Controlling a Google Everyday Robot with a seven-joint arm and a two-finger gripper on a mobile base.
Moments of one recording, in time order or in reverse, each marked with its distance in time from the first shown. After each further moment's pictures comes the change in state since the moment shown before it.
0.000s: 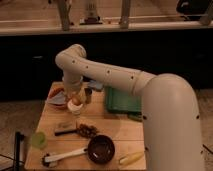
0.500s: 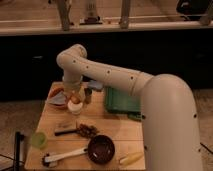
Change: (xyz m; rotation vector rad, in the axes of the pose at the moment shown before) arm 0.005 -0.010 0.007 0.035 -0.012 -0.070
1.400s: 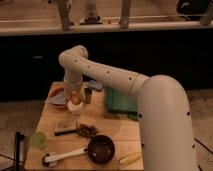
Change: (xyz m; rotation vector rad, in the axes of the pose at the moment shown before) arm -0.001 0.001 0.009 0.002 -0.062 -0.228
